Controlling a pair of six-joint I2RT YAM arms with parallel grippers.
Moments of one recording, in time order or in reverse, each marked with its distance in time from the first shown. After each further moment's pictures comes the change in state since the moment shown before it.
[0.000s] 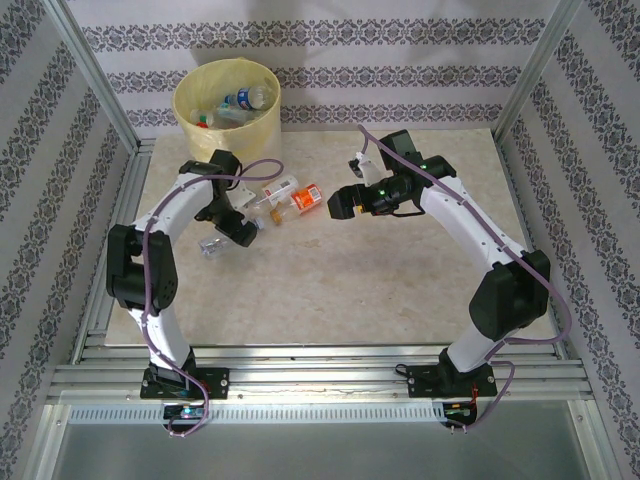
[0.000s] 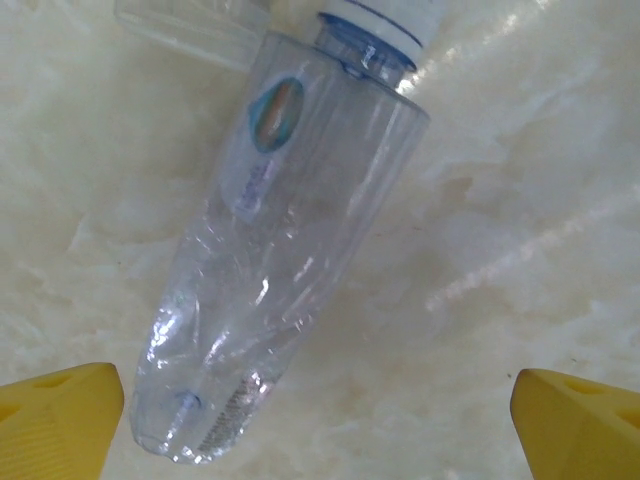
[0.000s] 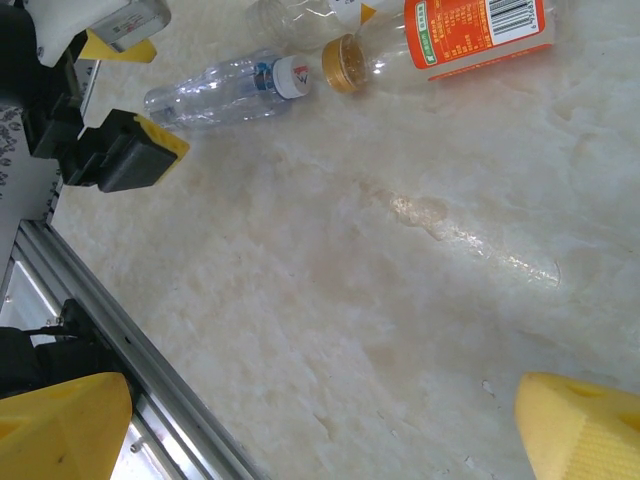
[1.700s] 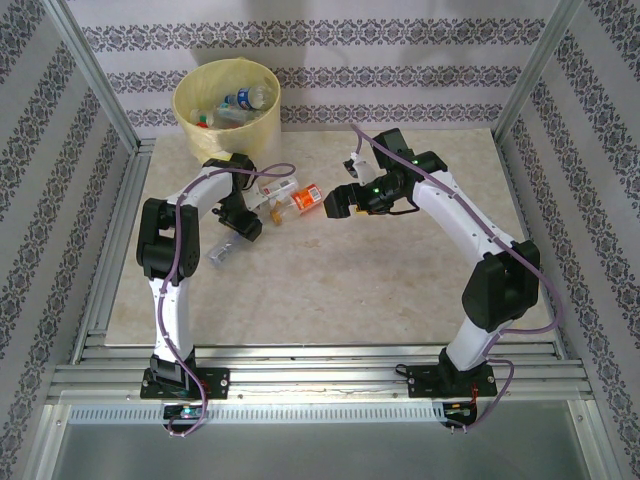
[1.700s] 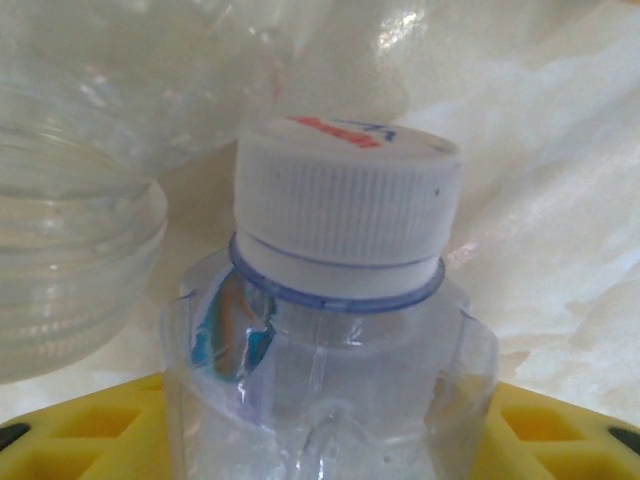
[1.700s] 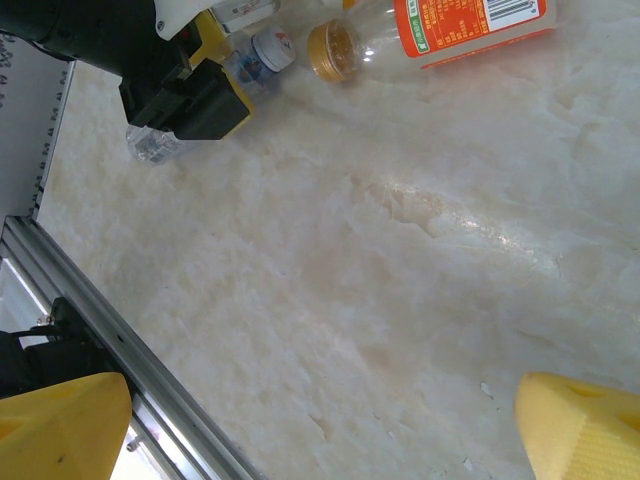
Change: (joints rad) left arm -0.007 0.299 0.167 0.014 0.056 0.000; right arm 0.013 0.068 0.053 -0.034 0.015 0.000
